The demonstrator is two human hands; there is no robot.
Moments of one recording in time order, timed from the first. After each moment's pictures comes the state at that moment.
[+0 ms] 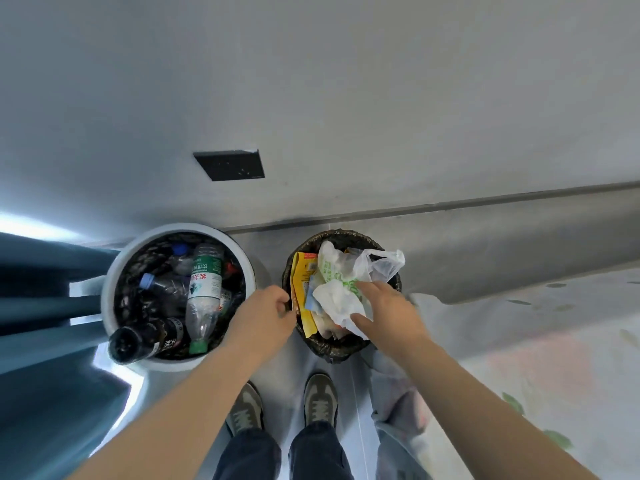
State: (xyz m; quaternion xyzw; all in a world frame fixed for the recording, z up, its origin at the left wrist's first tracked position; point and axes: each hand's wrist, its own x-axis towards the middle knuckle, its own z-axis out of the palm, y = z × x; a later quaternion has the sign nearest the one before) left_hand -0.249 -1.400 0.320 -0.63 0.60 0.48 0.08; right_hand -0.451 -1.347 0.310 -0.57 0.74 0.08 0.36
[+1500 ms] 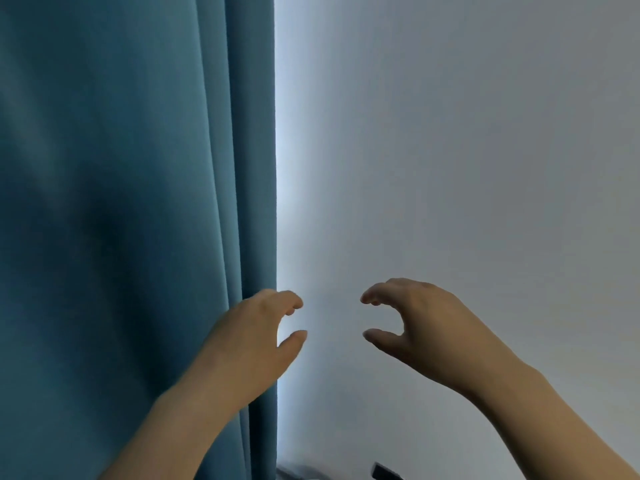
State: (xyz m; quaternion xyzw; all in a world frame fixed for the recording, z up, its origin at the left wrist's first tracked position) left_hand 0.005 -1.360 1.017 -0.71 0.65 0.07 -0.26; right_hand -0.200 -1.433 1.050 -0.90 0.42 -0.10 0.02
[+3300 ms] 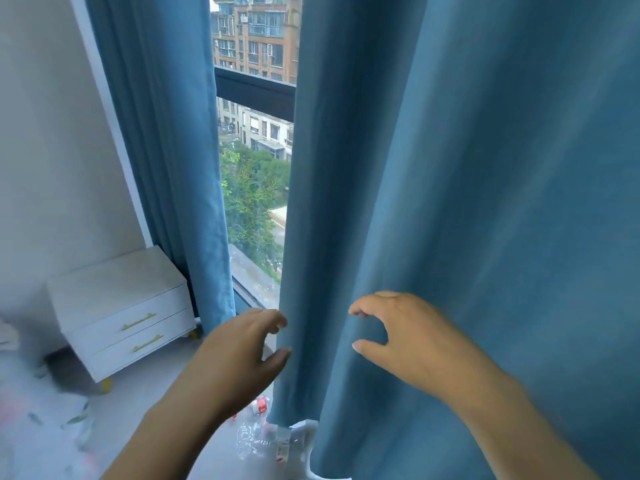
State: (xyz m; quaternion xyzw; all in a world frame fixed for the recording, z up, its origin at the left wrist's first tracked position) left_hand -0.121 -0.727 0.972 -0.95 -0.21 -0.13 -0.20; right_hand 0.018 -0.892 1.031 -0.87 -0.48 0.04 0.07
